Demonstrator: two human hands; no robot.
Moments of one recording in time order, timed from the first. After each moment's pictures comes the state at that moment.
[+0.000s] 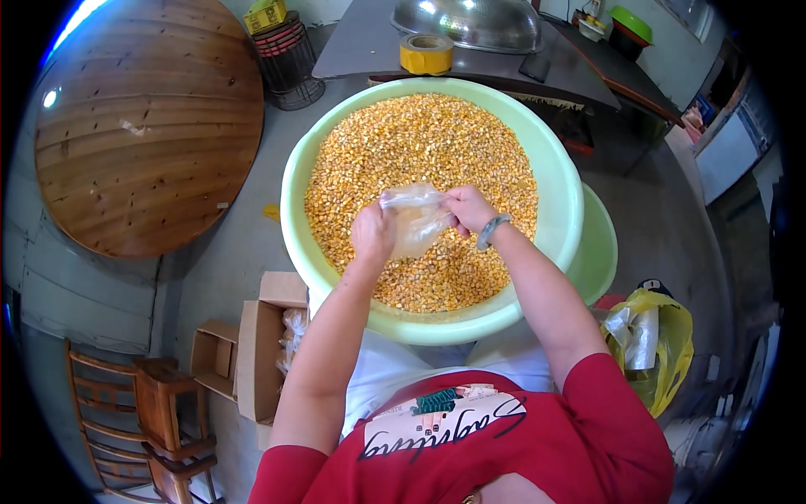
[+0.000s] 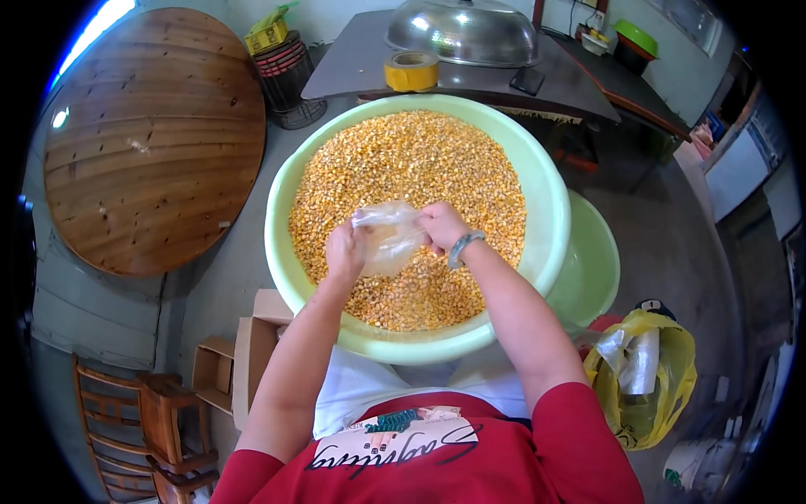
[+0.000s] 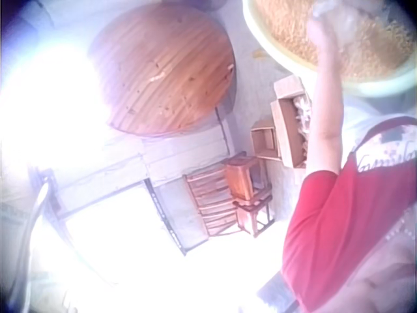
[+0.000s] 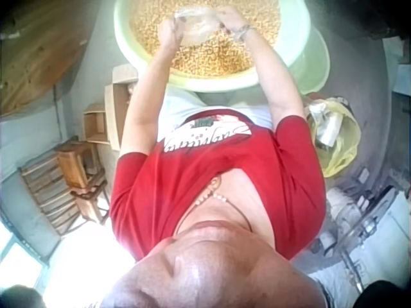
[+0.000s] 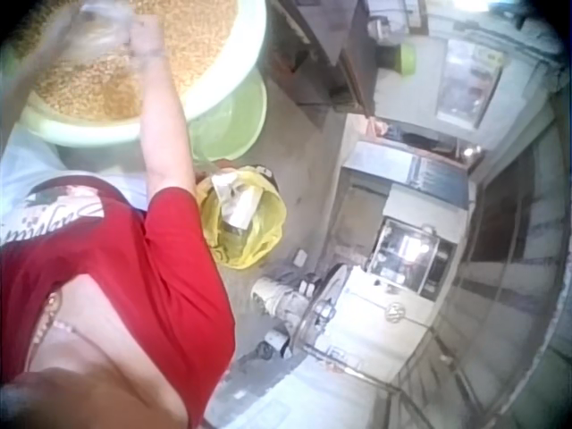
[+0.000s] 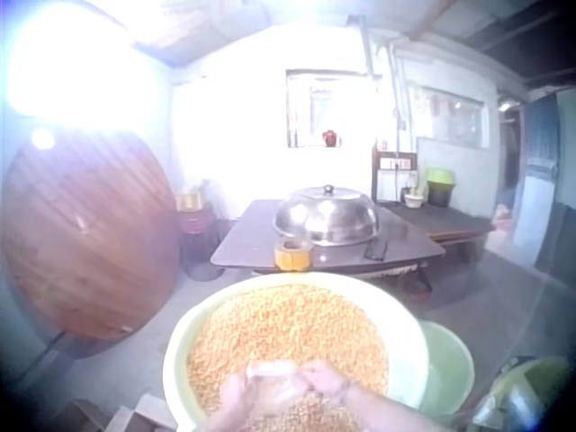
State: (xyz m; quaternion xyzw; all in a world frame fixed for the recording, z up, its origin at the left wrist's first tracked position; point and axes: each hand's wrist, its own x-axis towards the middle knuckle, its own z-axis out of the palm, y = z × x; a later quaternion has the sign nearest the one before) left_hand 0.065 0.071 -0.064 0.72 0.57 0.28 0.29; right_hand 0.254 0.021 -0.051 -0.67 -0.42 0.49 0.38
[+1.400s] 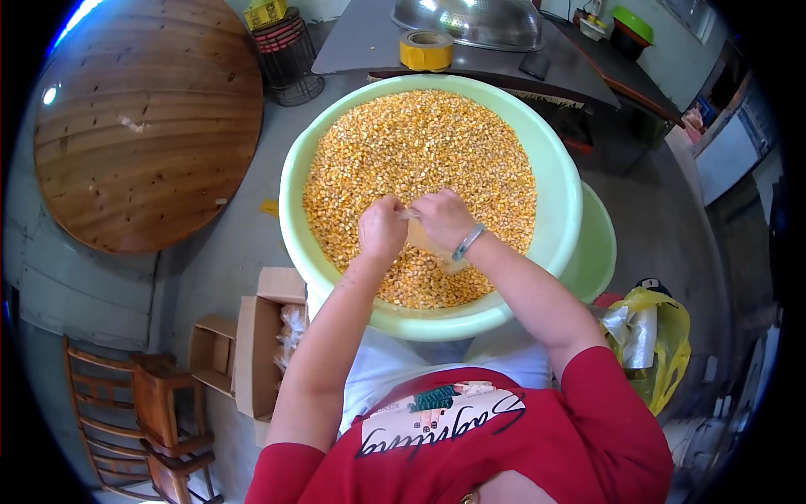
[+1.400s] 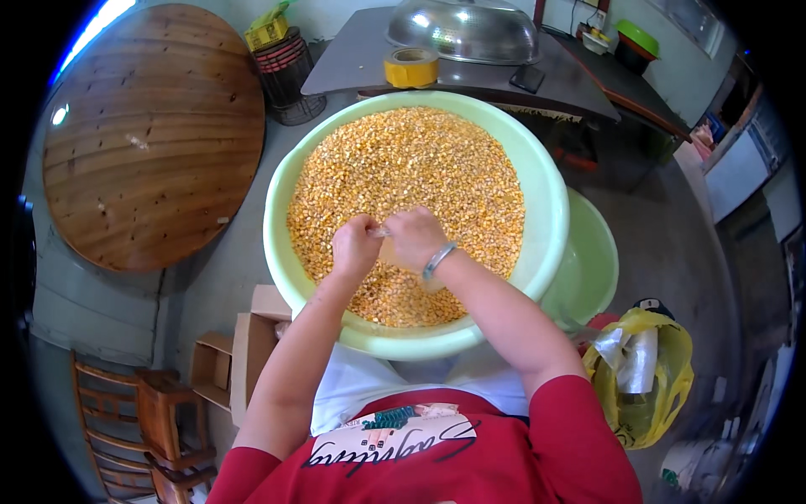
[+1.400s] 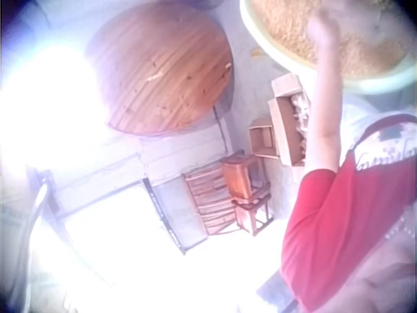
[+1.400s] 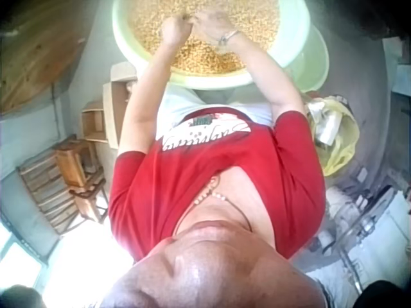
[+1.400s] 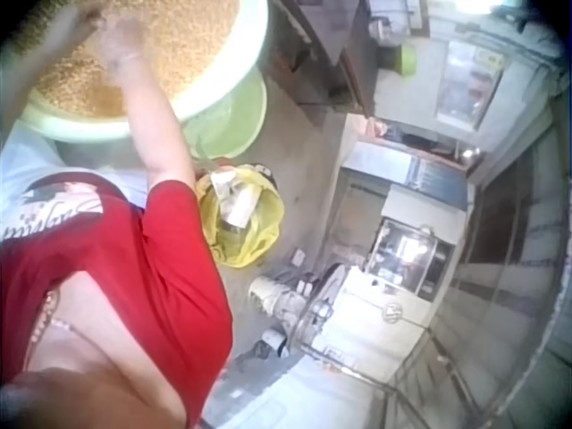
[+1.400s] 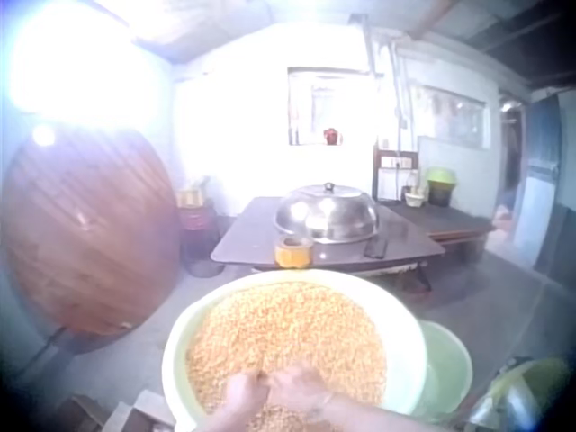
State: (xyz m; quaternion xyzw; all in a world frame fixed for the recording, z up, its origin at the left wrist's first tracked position) left_hand 0.077 0.061 -0.070 0.78 0.51 0.29 0.22; right_hand 0.218 0.020 -0.059 -0.58 -0.79 0.00 0.18
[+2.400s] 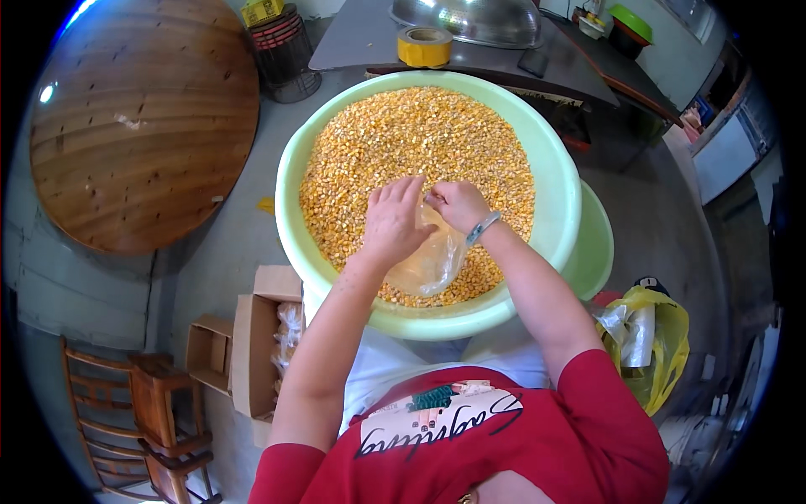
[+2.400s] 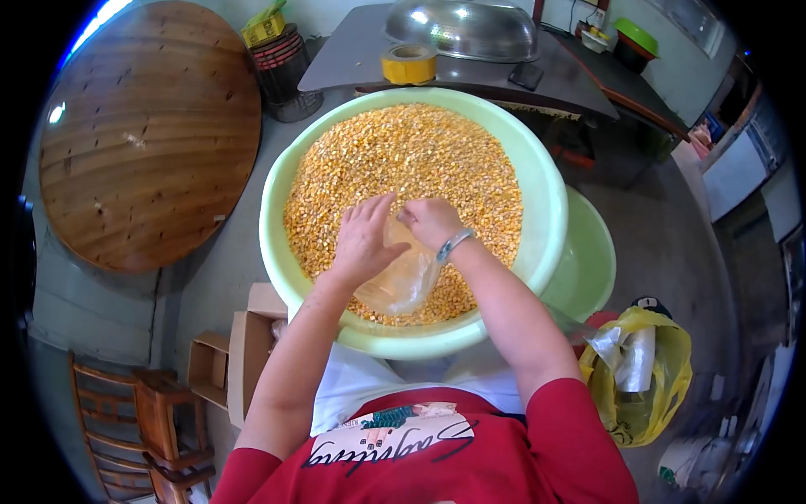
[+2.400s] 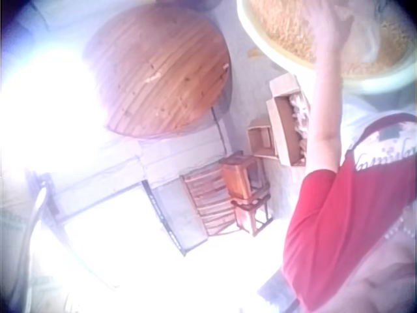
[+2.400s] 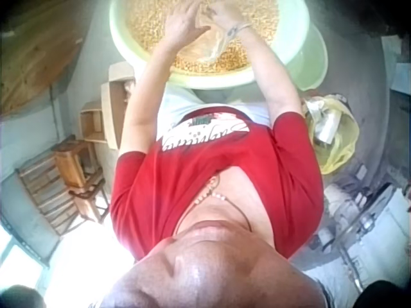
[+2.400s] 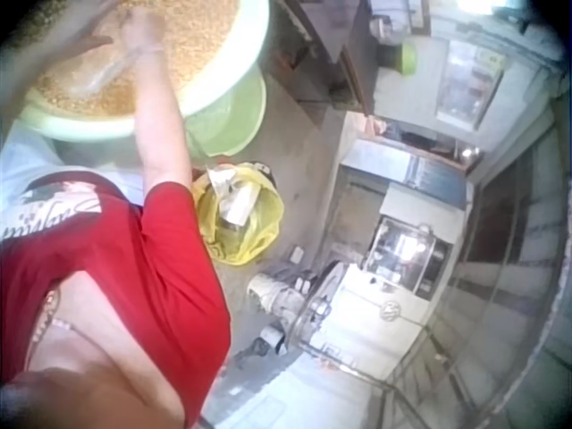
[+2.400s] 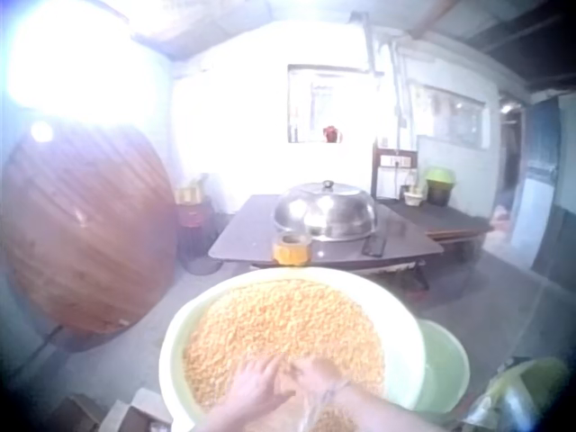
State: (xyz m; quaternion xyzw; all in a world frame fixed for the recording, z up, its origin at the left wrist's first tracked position) left_hand 0.084 0.043 -0.029 0.87 0.27 0.41 -0.01; right_hand 0.250 0.024 -0.063 -0.66 -0.69 0.10 0.27
